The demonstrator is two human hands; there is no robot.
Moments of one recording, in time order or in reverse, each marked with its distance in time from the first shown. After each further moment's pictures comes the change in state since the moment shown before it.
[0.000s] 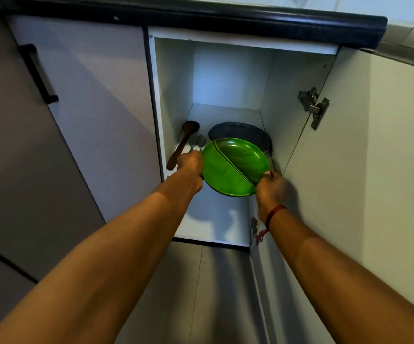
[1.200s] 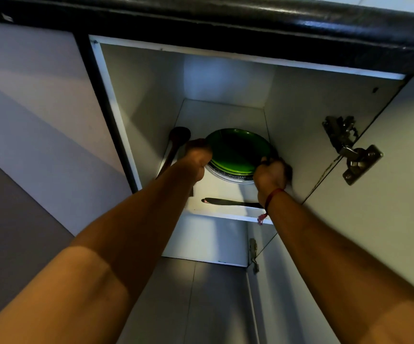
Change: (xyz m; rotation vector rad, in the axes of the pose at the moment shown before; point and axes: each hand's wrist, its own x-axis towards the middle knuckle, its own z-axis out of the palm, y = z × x) left_hand 0.146 0.041 0.063 0.395 -0.104 0.030; right_hand 0.129 -0.055 0.066 -0.179 -0.067 0.072
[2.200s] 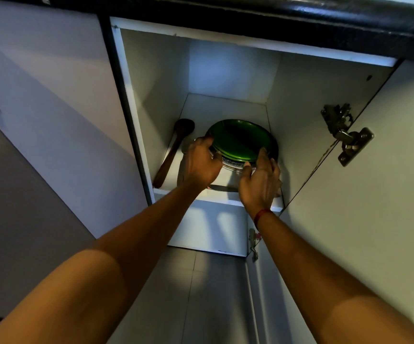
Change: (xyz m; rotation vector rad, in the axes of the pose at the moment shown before) left_hand -0.073 -0.034 -0.002 0.473 0.239 0.539; right_hand -0.078 0.026 -0.007 -0.216 0.067 -0.519
